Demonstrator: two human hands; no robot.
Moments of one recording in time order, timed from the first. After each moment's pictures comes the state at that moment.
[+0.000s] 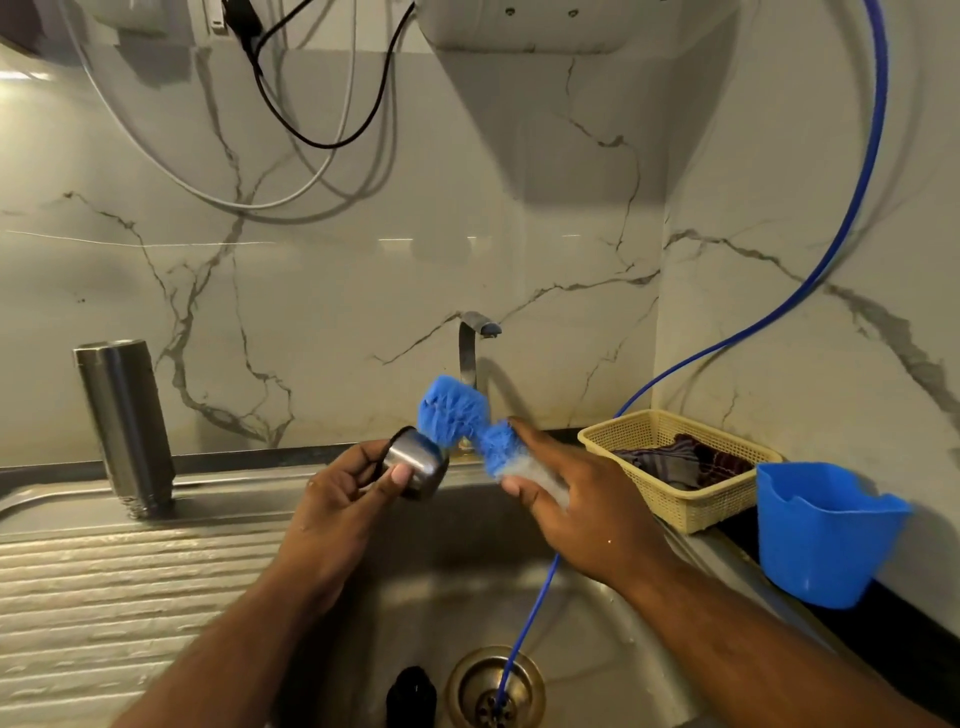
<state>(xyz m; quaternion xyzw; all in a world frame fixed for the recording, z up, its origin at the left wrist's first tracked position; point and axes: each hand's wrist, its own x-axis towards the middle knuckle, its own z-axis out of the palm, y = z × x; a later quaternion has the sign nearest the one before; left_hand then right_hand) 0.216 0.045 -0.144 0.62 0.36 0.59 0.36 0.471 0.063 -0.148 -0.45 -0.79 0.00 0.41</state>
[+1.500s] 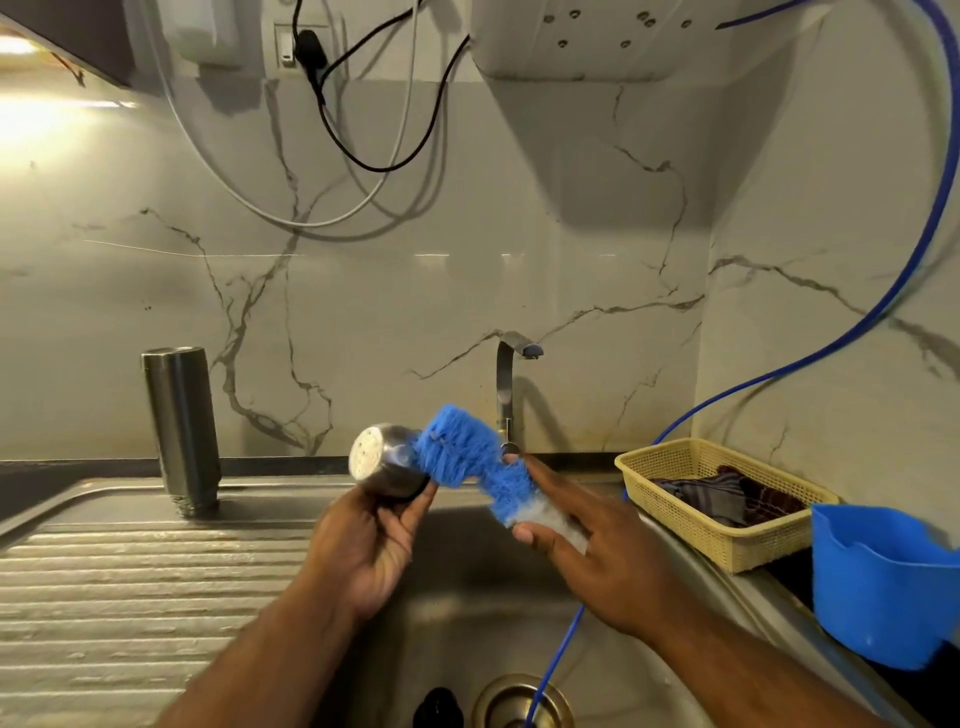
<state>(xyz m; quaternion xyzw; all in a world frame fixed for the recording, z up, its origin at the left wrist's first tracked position) 0.219 0.037 -0.119 0.15 0.19 0.71 0.67 0.451 0.052 -0.150 -0.40 -0.82 0.07 0.40</state>
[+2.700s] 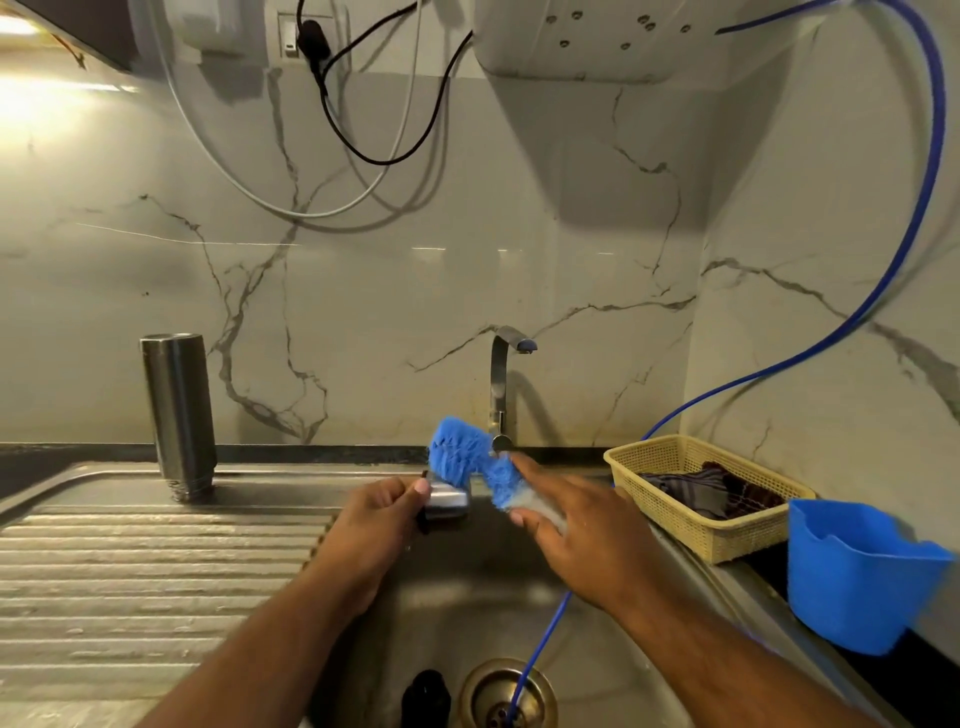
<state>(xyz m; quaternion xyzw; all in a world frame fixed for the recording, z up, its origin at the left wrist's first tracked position) 0.219 0.037 -0.141 0.50 0.52 0.54 0.44 0.449 0.056 -0.148 -0.48 -0.81 -0.05 0.33</state>
